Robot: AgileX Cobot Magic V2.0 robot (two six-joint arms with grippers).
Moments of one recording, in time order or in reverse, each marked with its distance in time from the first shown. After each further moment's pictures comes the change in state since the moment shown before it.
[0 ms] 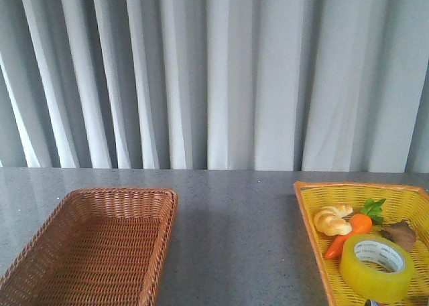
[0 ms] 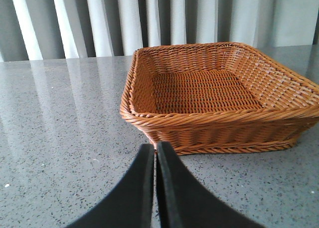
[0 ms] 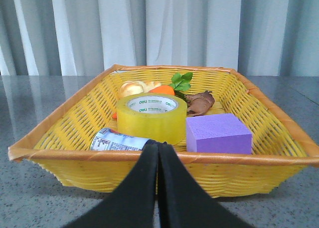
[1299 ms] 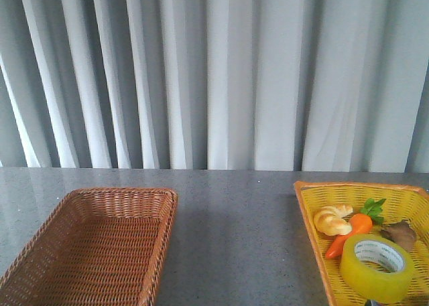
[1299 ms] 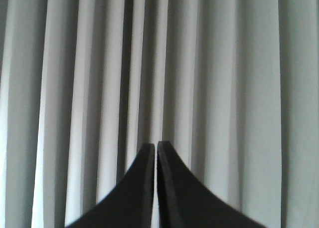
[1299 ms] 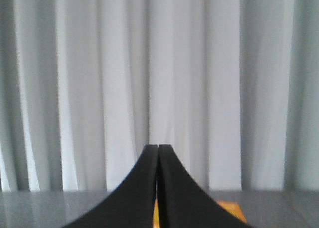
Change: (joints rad) left arm -0.030 0.515 -0.722 0.008 -0.243 -0.123; right arm 0.000 0.664 -0.770 -0.282 -0.022 0.310
